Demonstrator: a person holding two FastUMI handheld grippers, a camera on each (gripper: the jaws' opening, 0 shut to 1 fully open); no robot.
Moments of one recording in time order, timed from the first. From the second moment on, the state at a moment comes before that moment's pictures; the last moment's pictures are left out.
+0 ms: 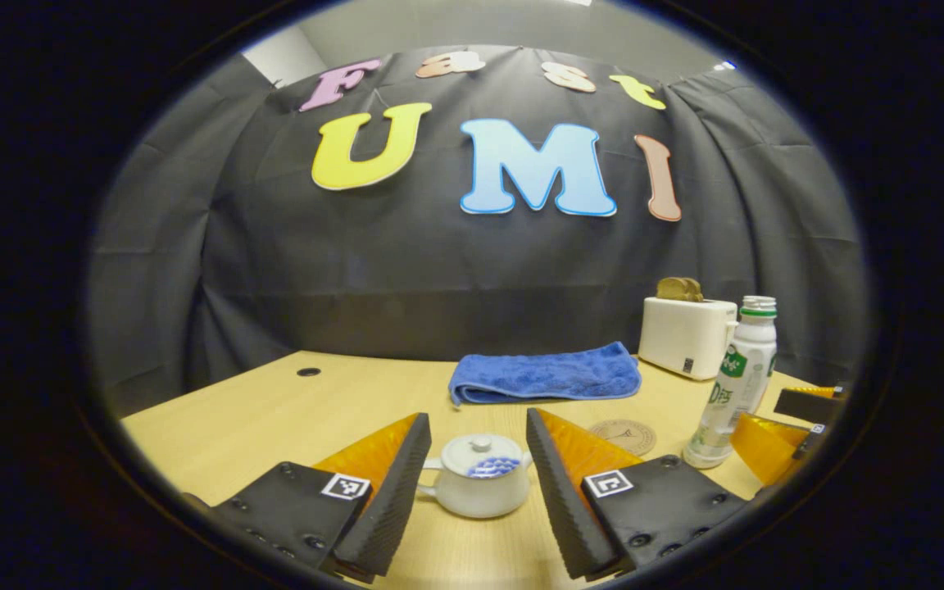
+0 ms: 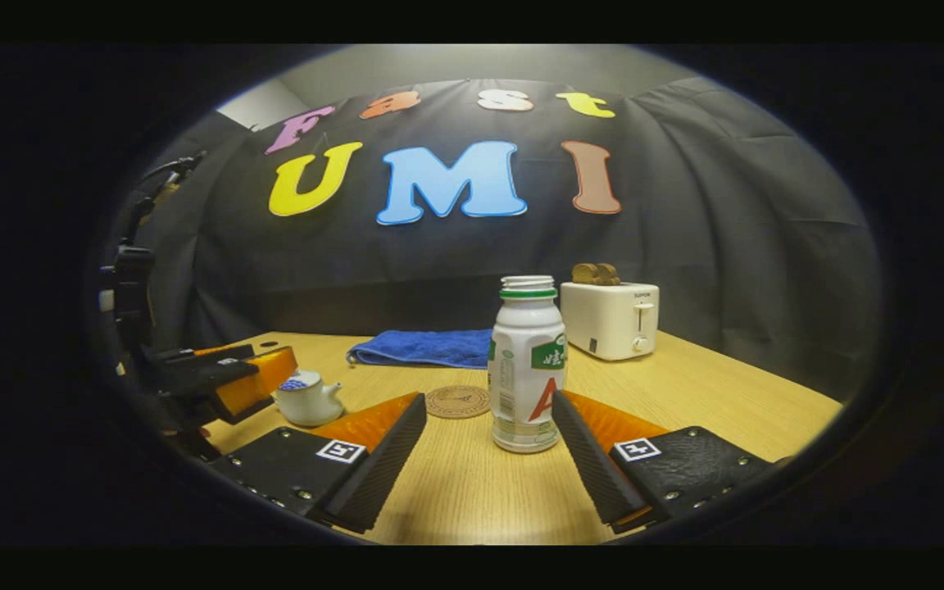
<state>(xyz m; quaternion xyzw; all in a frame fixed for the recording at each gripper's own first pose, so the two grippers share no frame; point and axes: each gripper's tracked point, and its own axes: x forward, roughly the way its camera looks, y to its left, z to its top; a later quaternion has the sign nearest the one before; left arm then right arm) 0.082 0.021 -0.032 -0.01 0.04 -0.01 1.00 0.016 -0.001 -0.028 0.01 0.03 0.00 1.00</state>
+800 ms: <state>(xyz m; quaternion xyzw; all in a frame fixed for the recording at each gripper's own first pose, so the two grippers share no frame) 0.120 0.021 -0.060 0.00 0.07 -0.02 1.00 0.026 -0.006 -0.044 0.02 0.05 0.00 1.00</state>
